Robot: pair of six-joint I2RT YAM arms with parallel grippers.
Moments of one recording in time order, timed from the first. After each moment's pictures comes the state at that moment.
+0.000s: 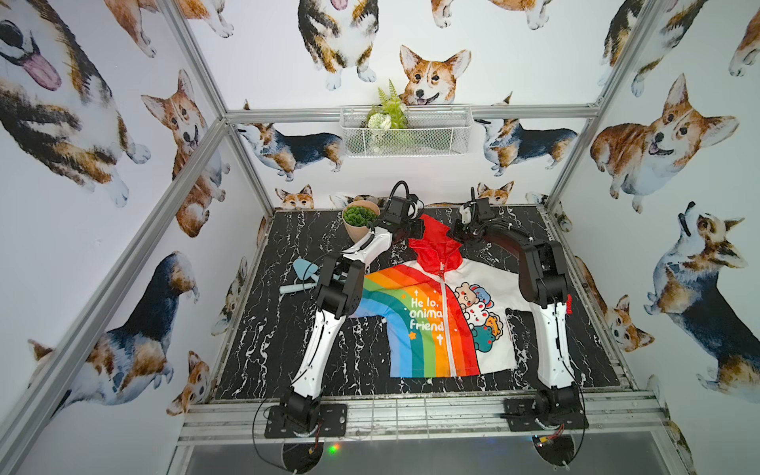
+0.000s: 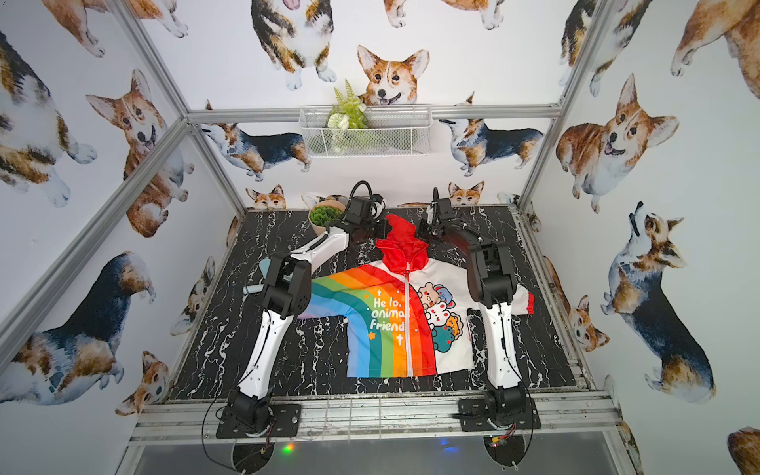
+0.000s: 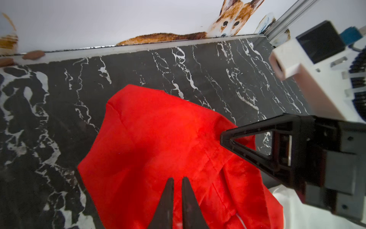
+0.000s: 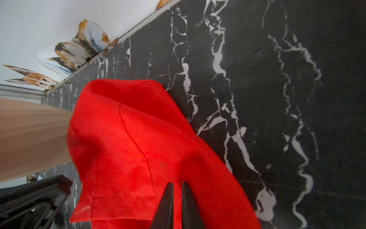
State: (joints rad) left arm -0.47 2.51 2.14 -0.30 0.31 -0.27; right arm 0.25 2.39 1.87 -0.35 -0.36 0.53
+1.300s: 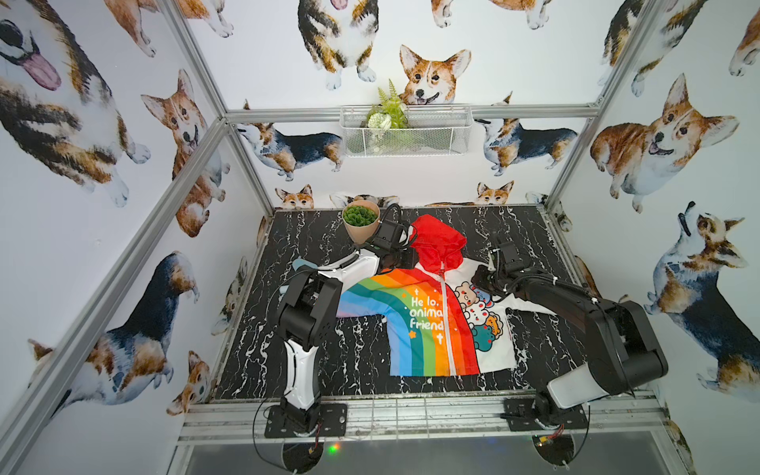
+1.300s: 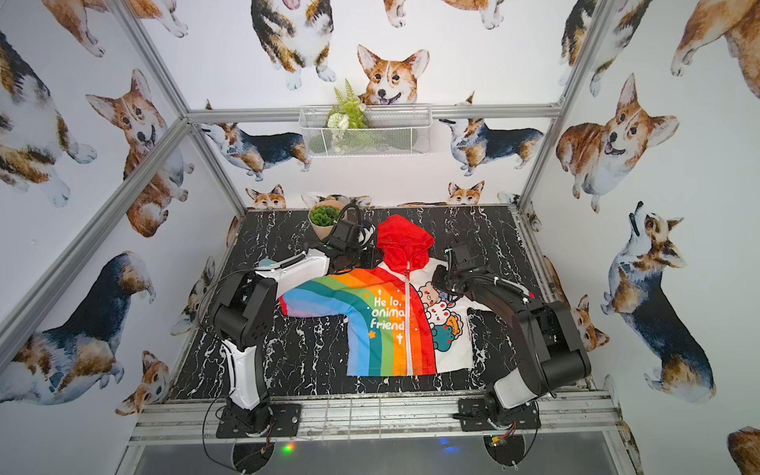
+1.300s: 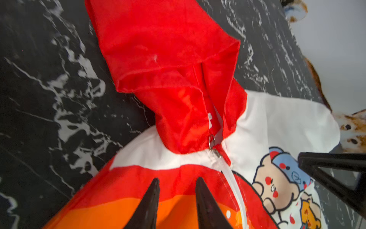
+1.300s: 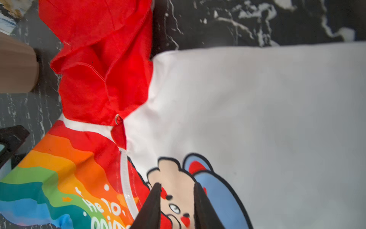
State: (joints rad) left arm -0.56 1.98 1.37 -0.22 0.28 -0.35; right arm 0.34 1.48 0.84 -0.33 -0.09 0.66
